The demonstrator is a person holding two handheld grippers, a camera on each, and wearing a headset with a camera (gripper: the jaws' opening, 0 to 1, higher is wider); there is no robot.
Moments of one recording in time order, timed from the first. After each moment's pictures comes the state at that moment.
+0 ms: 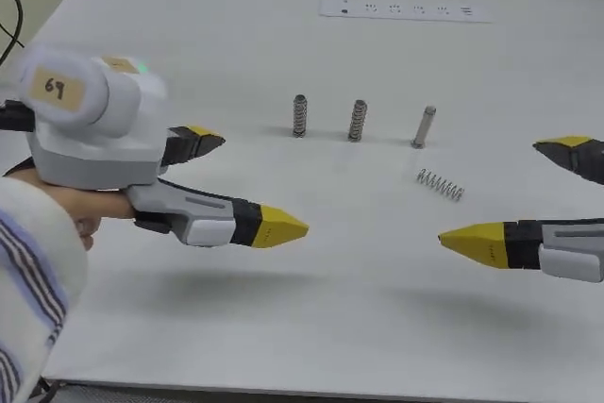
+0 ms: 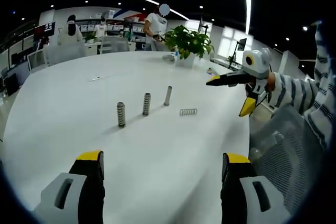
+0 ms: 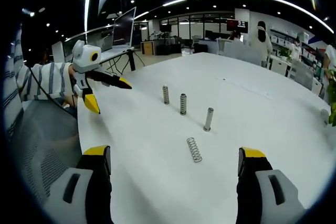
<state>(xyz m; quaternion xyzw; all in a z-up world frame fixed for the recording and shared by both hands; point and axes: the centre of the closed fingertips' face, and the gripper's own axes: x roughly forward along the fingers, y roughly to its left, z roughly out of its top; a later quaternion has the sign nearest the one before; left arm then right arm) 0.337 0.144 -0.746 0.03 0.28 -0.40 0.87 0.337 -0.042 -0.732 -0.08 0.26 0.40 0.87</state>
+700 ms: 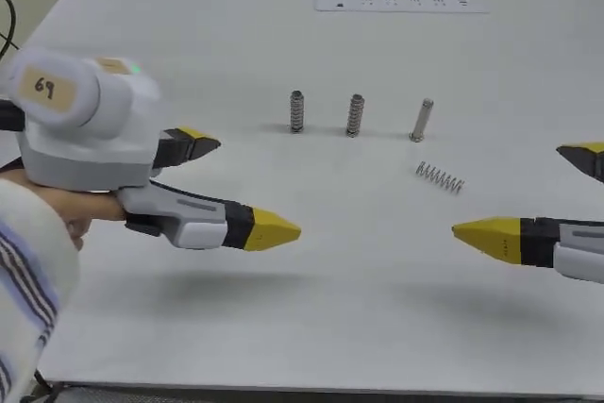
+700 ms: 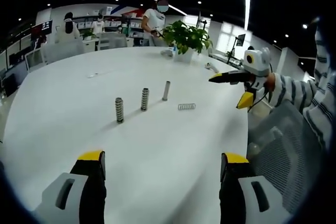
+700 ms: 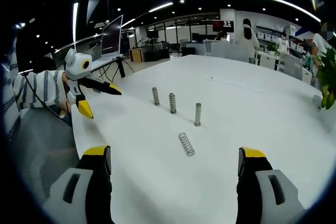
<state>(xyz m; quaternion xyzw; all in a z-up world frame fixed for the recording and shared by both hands) 0.332 0.146 -0.750 0.04 0.30 -0.41 0.86 0.337 -0.058 -0.733 -0.05 0.26 0.36 0.89</state>
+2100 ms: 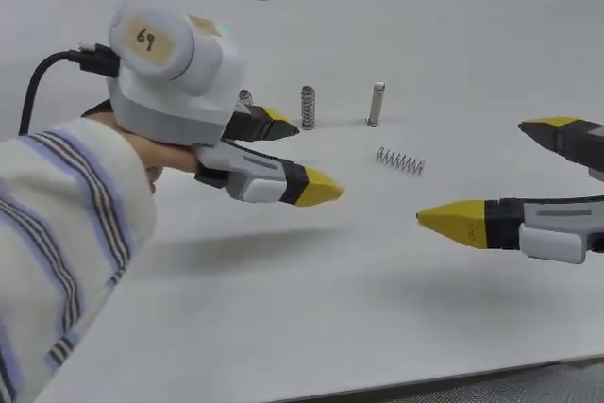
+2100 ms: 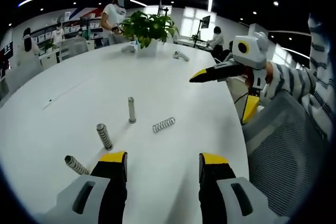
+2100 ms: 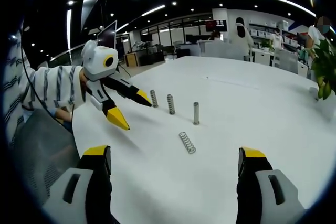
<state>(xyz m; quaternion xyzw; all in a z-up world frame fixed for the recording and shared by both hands) 0.368 0.043 -0.751 0.12 0.28 -0.54 0.79 0.333 -0.063 -0.733 -0.03 0.26 0.35 0.90</state>
